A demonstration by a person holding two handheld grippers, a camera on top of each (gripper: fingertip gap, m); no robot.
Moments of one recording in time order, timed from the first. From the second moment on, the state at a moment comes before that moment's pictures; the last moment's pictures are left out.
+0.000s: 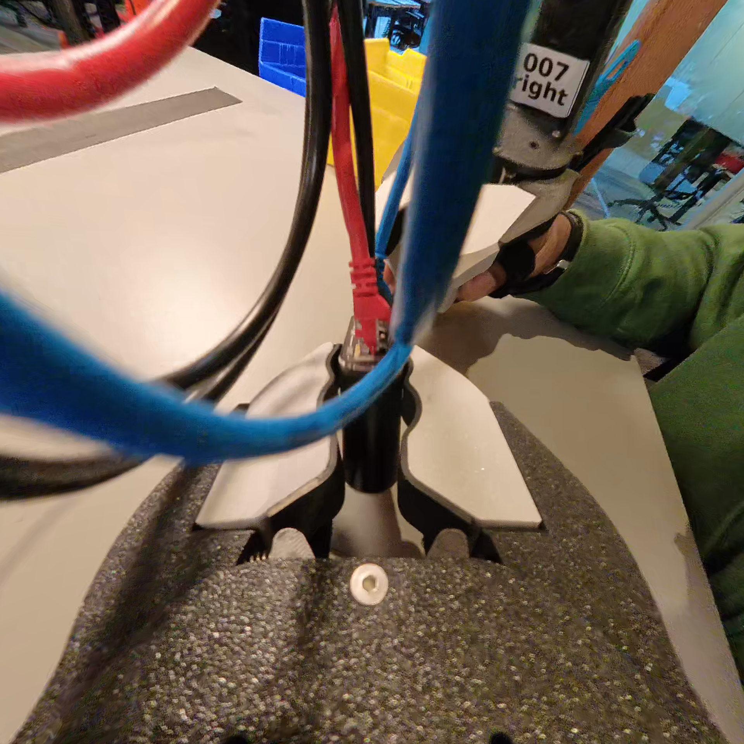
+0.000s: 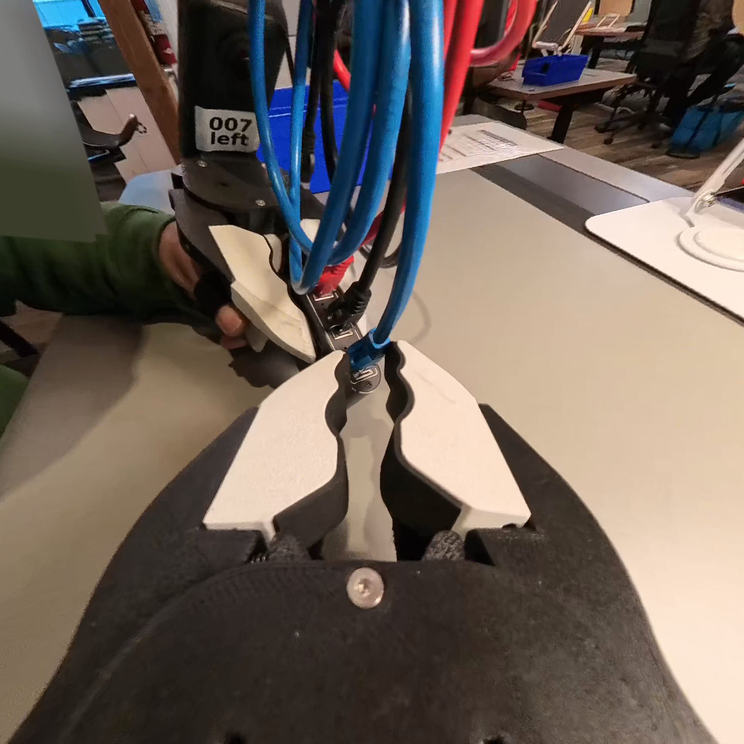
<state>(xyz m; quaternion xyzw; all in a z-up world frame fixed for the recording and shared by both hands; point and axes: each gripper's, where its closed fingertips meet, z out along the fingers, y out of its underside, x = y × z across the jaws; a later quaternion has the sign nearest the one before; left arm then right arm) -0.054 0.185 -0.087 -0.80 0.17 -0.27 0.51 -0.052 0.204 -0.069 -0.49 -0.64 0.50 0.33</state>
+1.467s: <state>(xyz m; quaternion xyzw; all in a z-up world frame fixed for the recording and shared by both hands) -0.033 0.162 -0.105 -0.81 0.22 -0.35 0.41 -0.038 0.166 -0.094 -0.42 -0.73 0.48 0.24</state>
